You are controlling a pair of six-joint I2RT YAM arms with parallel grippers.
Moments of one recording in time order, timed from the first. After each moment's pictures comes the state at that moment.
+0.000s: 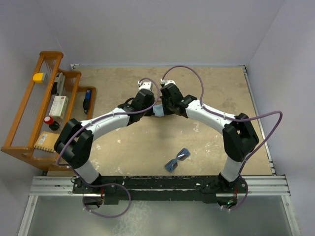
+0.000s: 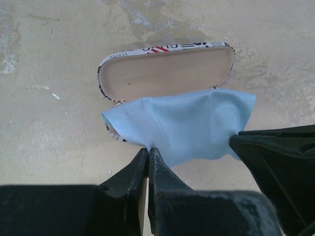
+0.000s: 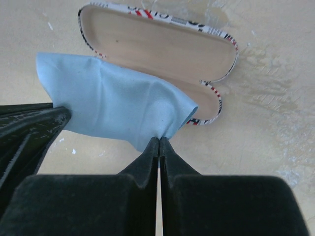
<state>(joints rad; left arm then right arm) -0.68 1.64 1.11 -0.17 -0.28 -0.52 0.70 1.76 1.32 -0.43 0.24 0.35</state>
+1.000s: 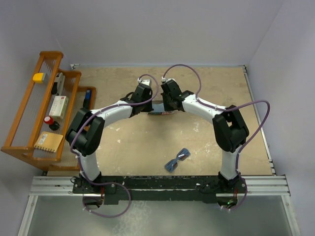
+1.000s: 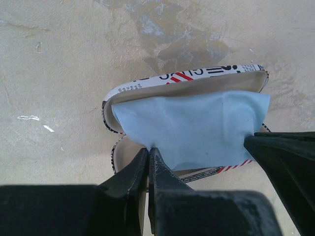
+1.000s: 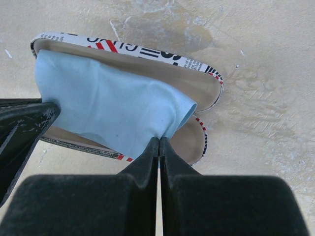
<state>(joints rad) -0.56 1.84 1.22 -0.14 -0.14 -0.48 0.62 1.93 1.44 -0.42 0.21 0.32</state>
